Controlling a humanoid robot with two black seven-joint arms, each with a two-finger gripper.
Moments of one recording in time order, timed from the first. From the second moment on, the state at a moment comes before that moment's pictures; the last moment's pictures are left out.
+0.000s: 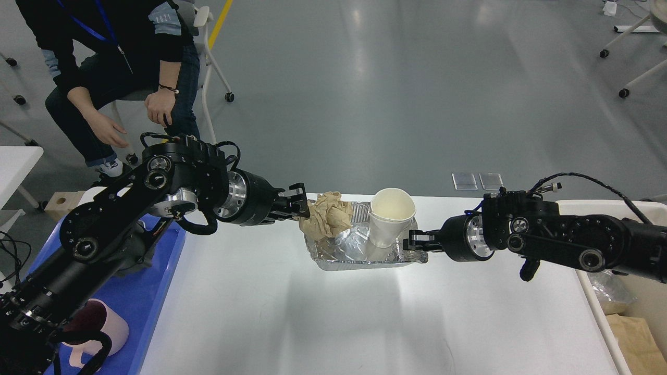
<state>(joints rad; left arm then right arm) -0.77 0.17 -0.92 -1.37 0.95 -0.71 0.96 1.13 -0.51 -0.18 1.29 -0.79 0.26 -0.06</state>
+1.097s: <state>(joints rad) -0.77 0.09 -0.96 -1.23 0.96 -0.58 0.96 1.13 -0.52 -0.17 1.30 -0.79 0.26 -0.06</state>
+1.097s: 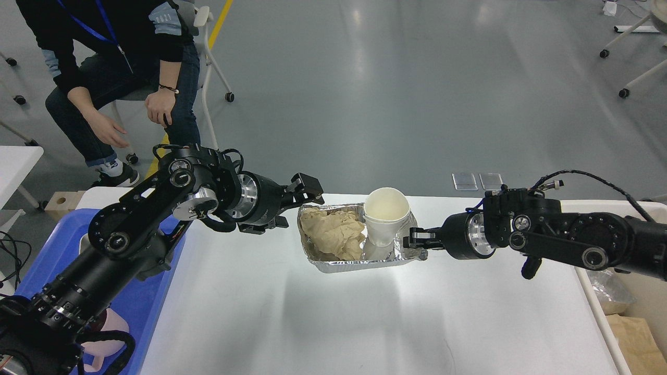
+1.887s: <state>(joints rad) -0.77 0.15 -1.46 -1.18 0.53 -0.59 0.96 1.14 -0.55 -0.18 1.32 -0.79 0.26 -0.06</state>
